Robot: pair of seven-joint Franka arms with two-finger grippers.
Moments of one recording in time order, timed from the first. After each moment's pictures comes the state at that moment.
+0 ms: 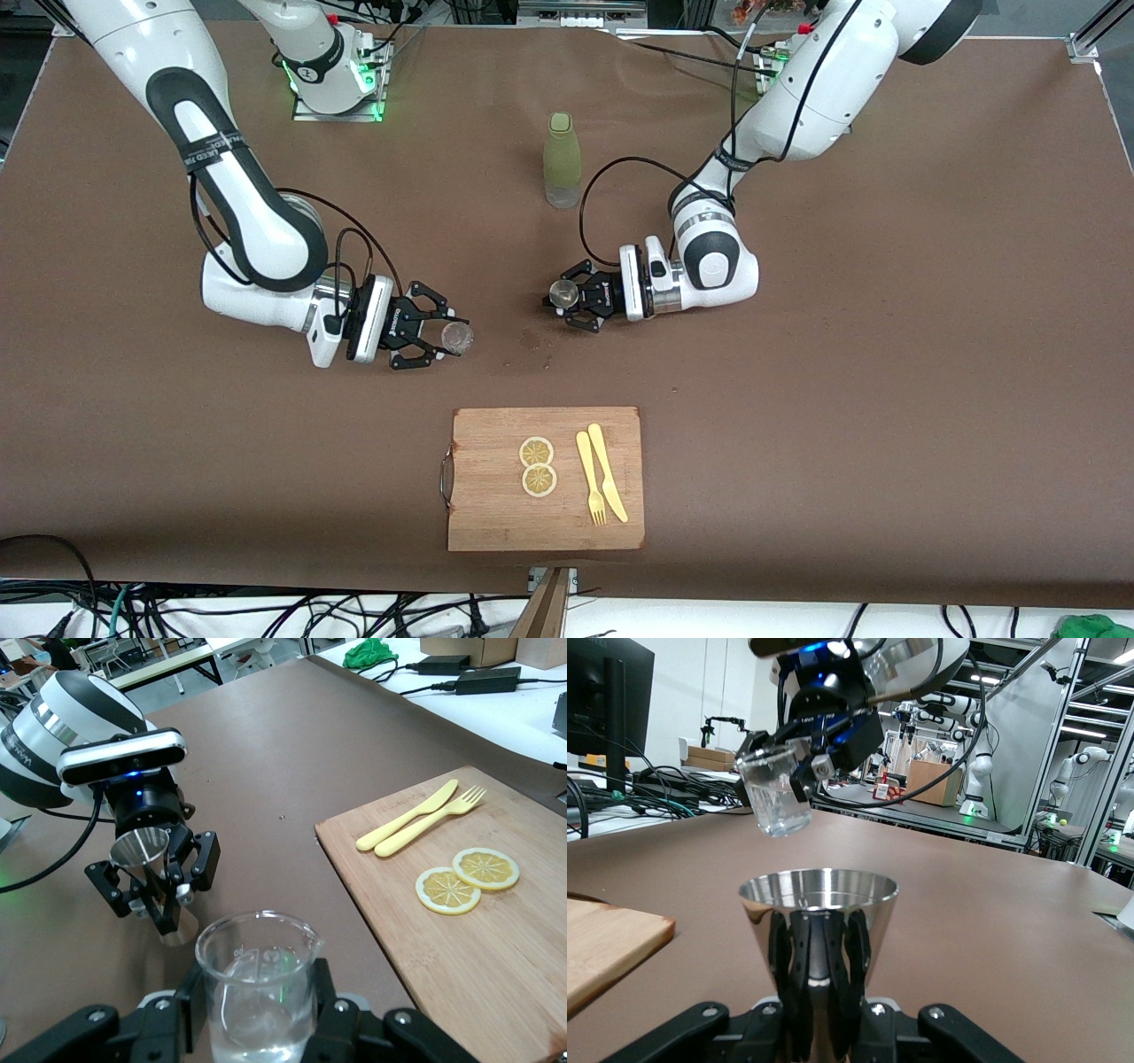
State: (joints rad) left arm -0.38 0.81 -0.21 -1.79 -2.03 2.13 2.54; right arm -0.10 0.53 0.46 -1.89 1.17 2.39 -1.82
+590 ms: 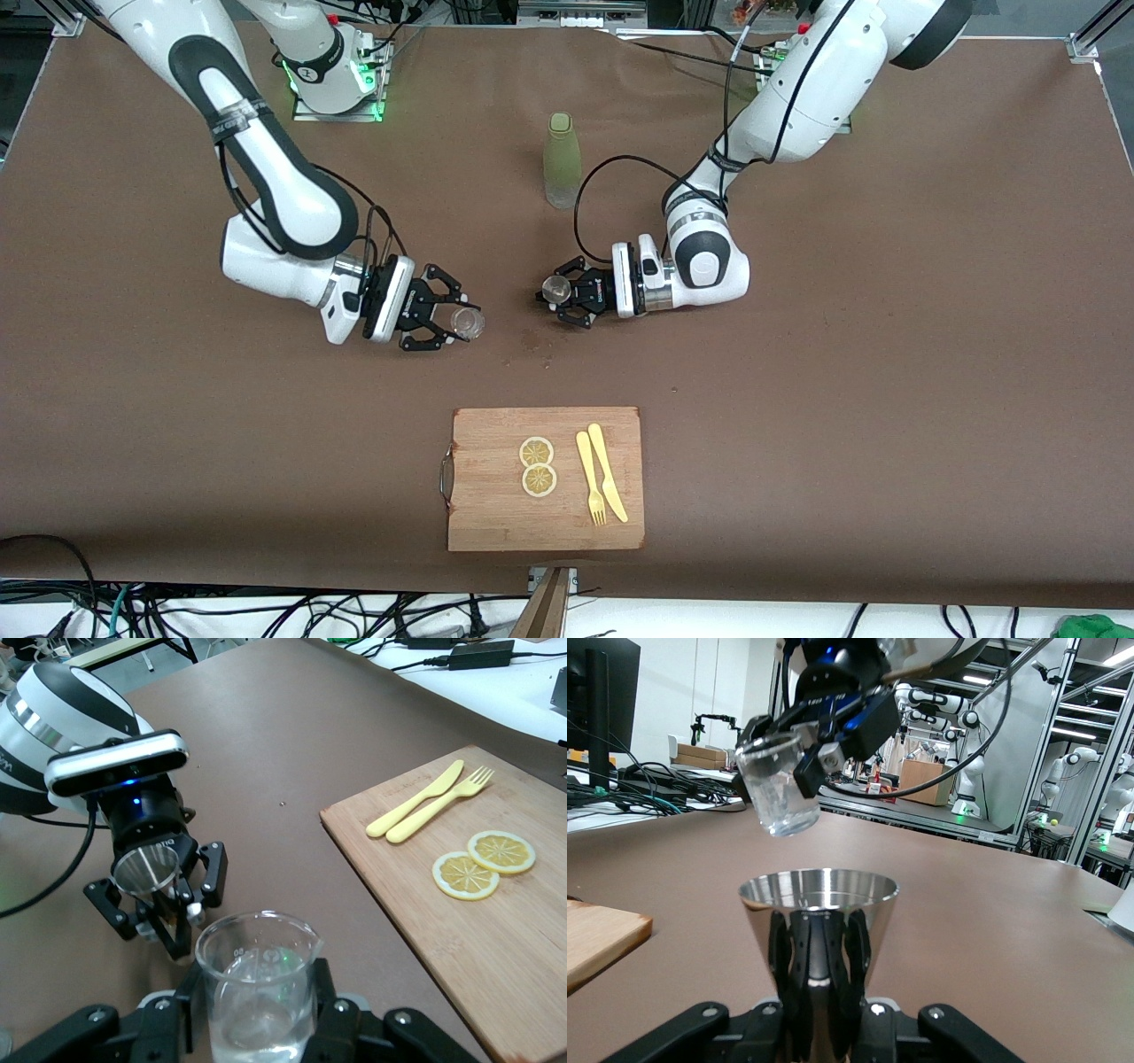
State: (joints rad) left arm -0.40 0.83 -0.21 -1.77 -2.03 2.13 2.54; right arm -0.10 0.45 0.55 -1.99 1.17 2.54 -1.73
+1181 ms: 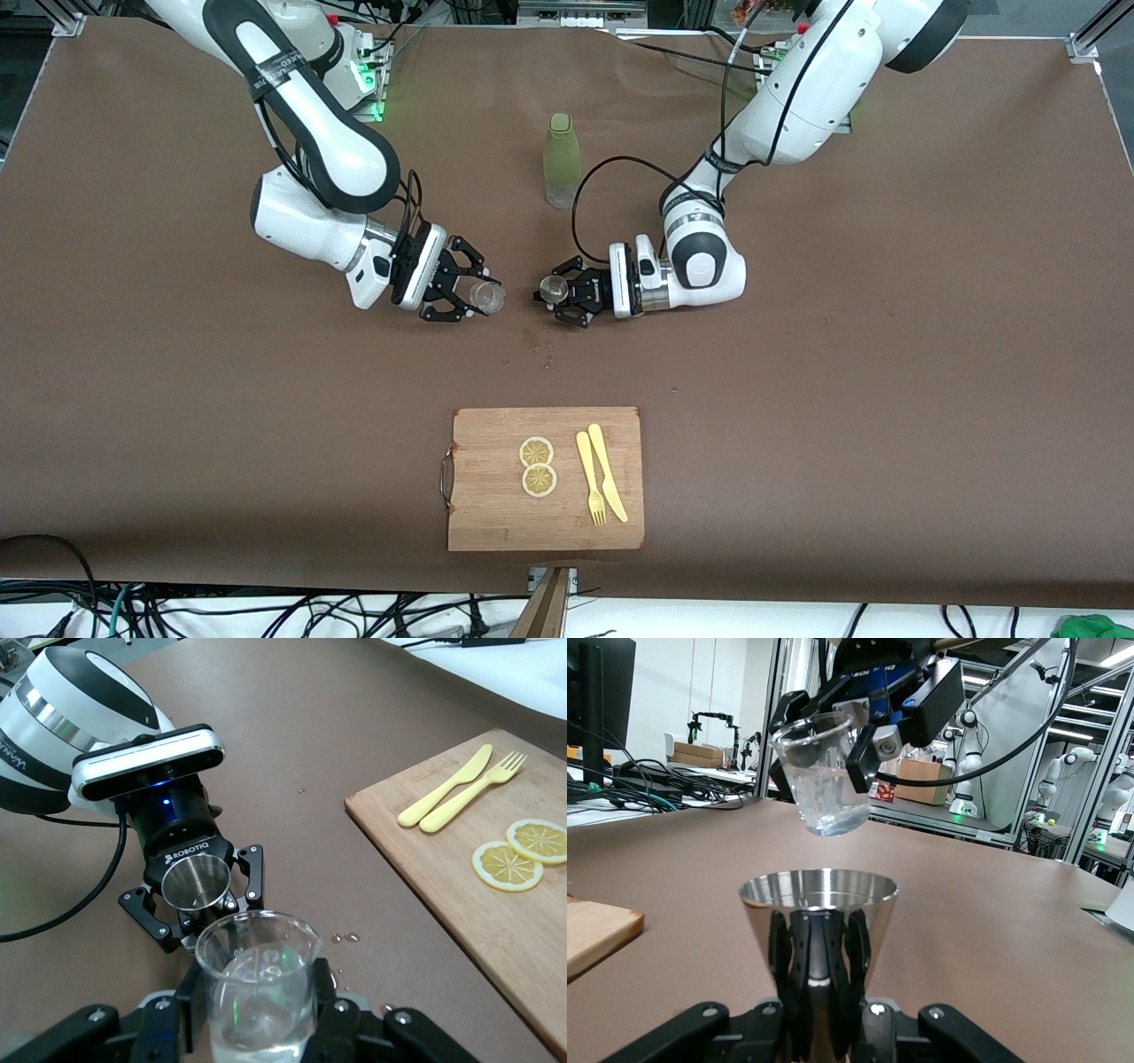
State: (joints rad) left arm -0.41 0.85 -0.21 -1.77 -2.03 2.13 2.54; right arm -0.10 0.38 0.64 -2.09 1.17 2.66 -1.66
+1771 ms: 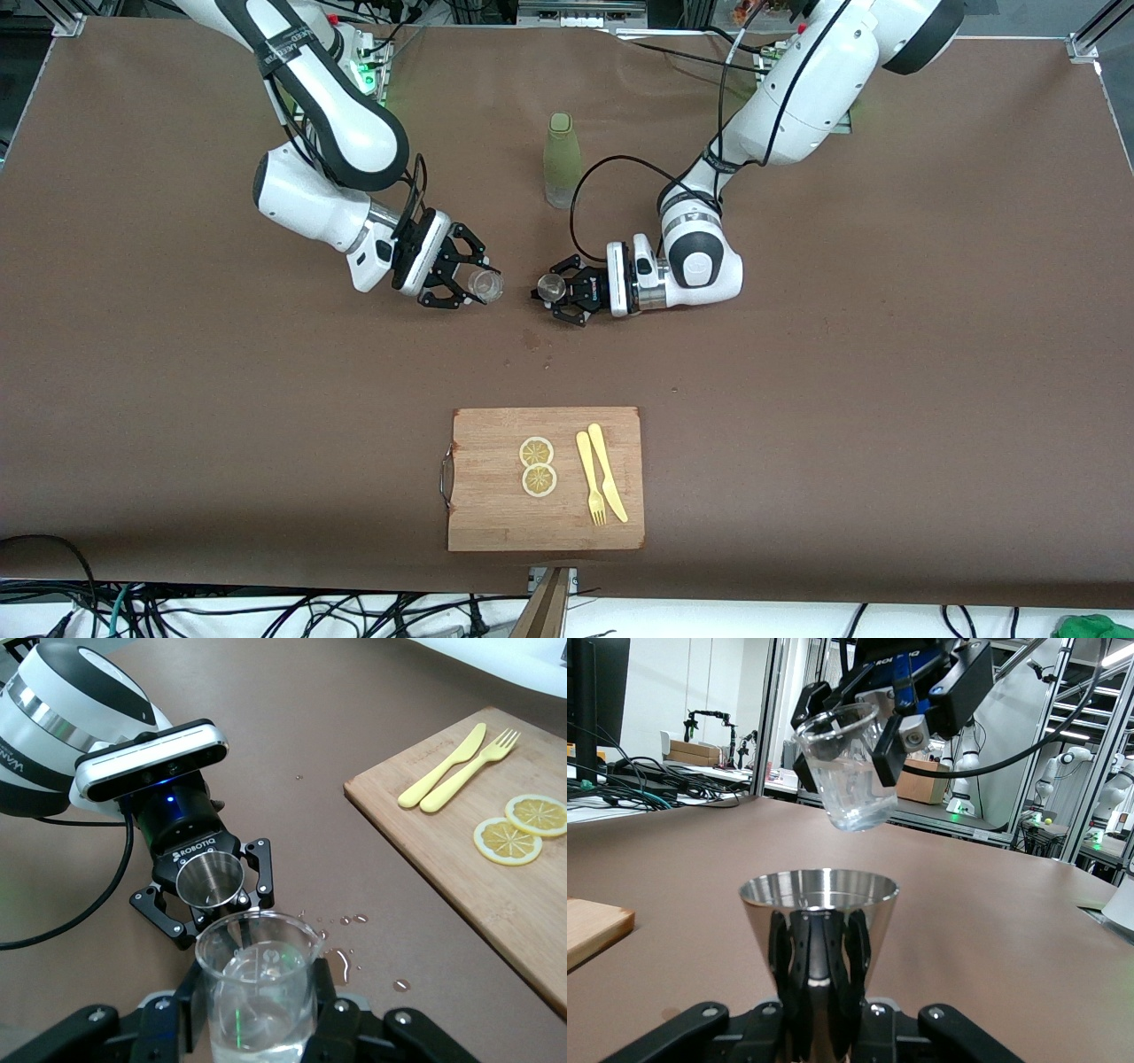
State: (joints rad) left arm -0.42 0.85 -0.21 -1.76 -2.03 2.13 2.54; right arm -0.10 0.33 0.67 -2.15 1.17 2.72 -1.57
